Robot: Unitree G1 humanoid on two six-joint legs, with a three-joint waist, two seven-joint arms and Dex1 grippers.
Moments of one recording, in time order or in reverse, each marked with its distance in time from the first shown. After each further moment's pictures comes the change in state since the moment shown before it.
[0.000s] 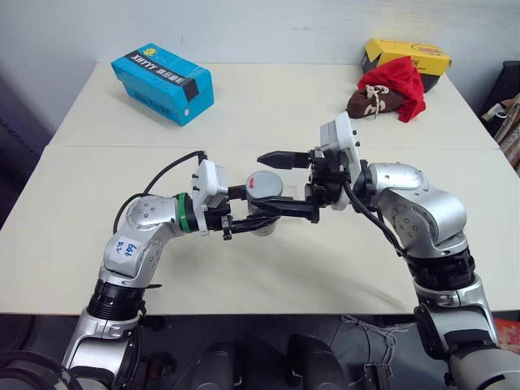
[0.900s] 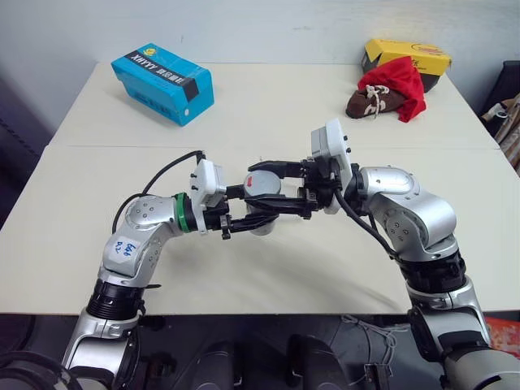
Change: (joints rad) left arm 0.000 0.001 0.011 0.007 -0.009 -0.001 0.000; right arm -0.010 0.071 -0.002 -0.012 0.015 0.024 -0.042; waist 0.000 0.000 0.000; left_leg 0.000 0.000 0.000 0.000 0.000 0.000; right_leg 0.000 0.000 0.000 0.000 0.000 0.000
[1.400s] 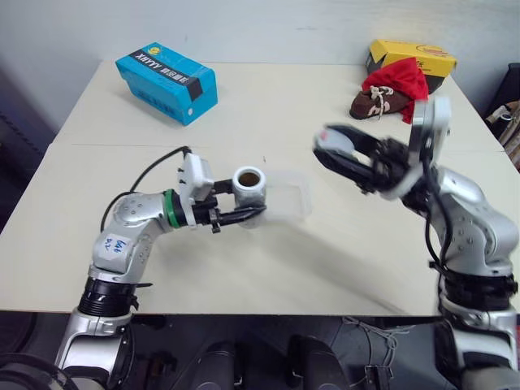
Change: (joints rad) left arm -0.031 0.050 0.074 0.082 0.005 0.003 0.007; right arm 0.277 -0.171 -0.306 0.118 -0.002 -0.267 -0.056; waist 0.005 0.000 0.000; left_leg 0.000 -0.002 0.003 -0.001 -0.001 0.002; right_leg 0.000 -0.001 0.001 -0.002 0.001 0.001
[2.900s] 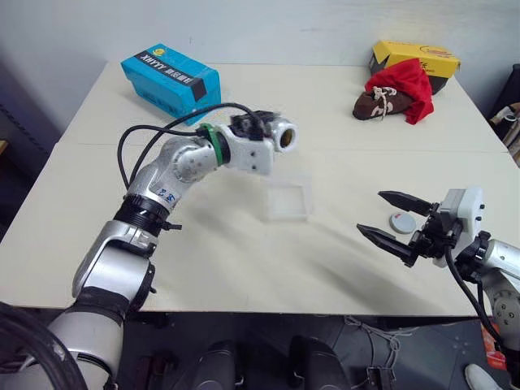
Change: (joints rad) left arm -0.617 -0.018 -0.511 0.765 1.269 -1.004 0.993; right arm 0.429 -0.150 -0.123 -0.232 -0.004 -0.084 -0.008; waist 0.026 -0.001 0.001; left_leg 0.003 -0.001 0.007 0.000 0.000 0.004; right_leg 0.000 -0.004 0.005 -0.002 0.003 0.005
